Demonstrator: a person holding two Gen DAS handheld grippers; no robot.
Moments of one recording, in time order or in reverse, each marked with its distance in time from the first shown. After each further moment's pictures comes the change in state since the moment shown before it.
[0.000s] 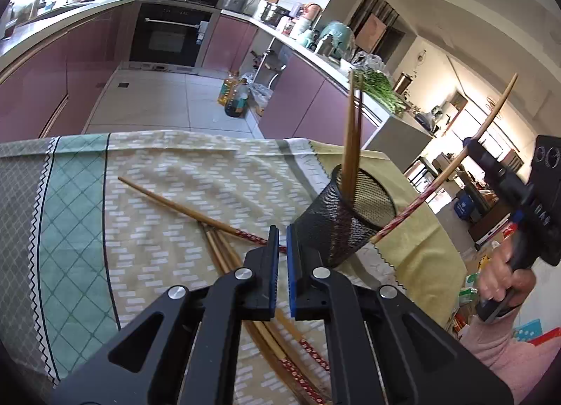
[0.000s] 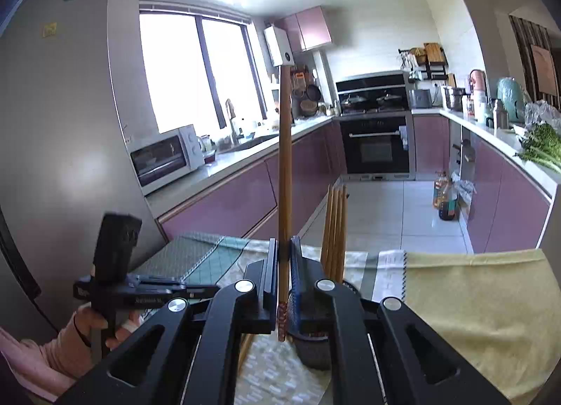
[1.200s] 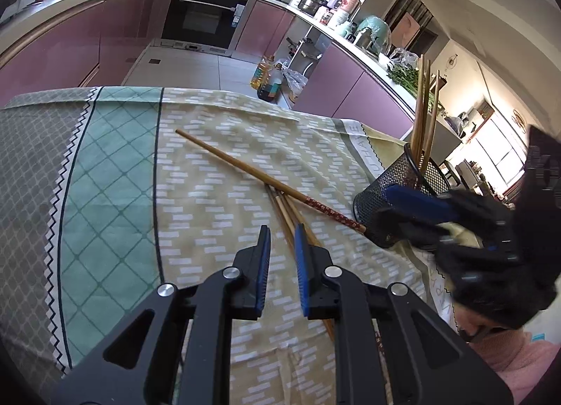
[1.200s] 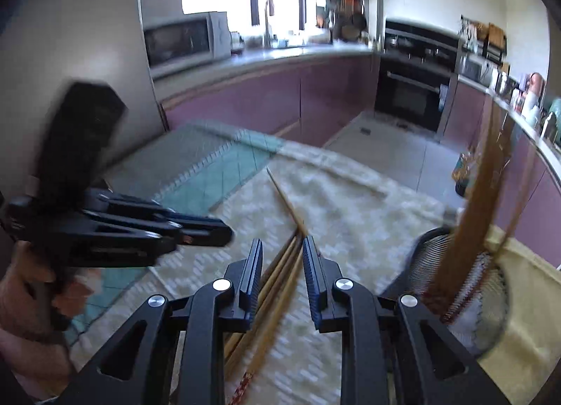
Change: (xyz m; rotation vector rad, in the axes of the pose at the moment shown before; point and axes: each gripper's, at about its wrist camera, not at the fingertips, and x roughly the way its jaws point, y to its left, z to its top) left arm 0.016 0.058 -0.030 -0.096 0.042 0.098; right arm 0.153 0.084 -0.067 -0.240 0.405 -0.013
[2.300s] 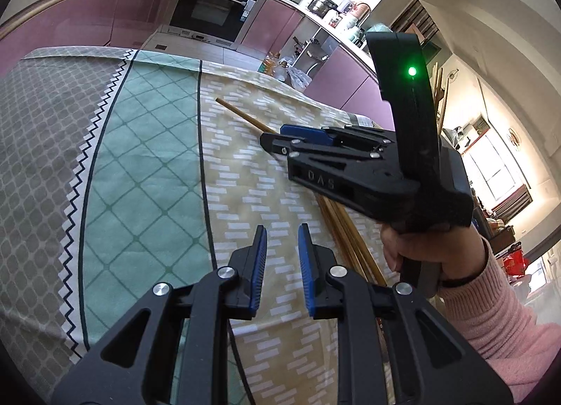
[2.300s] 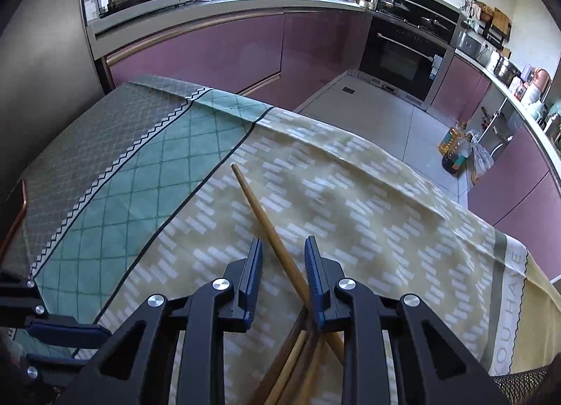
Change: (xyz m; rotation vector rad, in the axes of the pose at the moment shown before) left arm -0.007 0.047 -0.029 -0.080 0.003 -0.047; right arm 0.126 0.013 0.055 -0.005 0.191 -0.106
